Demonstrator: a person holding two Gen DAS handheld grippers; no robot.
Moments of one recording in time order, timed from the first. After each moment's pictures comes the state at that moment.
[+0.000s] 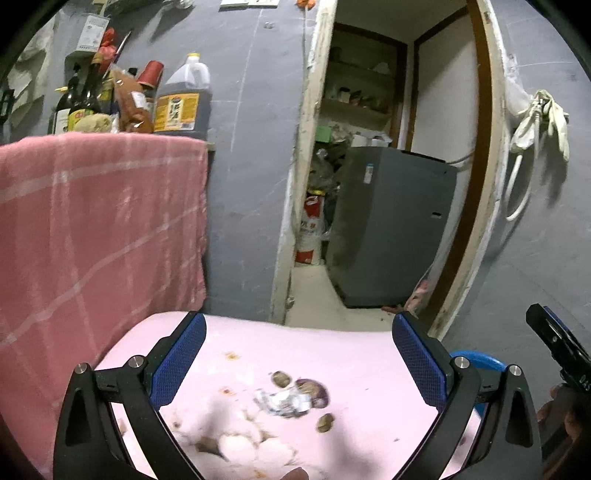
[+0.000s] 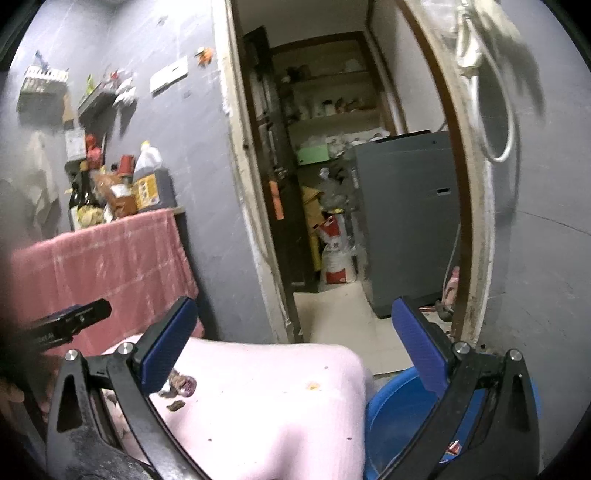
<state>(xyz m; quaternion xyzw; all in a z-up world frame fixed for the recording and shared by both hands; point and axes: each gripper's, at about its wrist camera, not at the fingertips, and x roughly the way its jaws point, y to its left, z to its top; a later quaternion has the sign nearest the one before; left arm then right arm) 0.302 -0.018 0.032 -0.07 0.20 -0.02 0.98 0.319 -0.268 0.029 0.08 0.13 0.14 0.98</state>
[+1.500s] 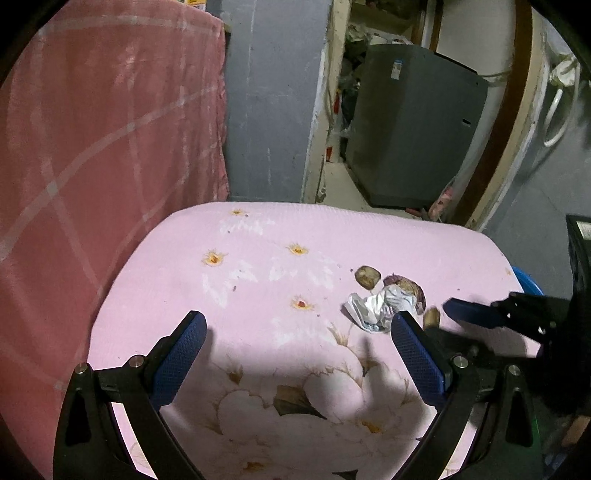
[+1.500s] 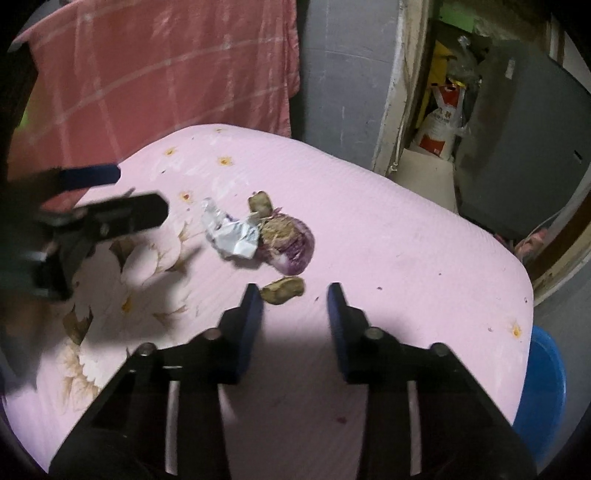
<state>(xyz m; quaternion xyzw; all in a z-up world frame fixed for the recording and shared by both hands) 0.339 0.028 -0.044 -0.04 0.40 -0.02 0.91 0.388 -0.111 -0.070 -0.13 0.42 0.29 0.85</state>
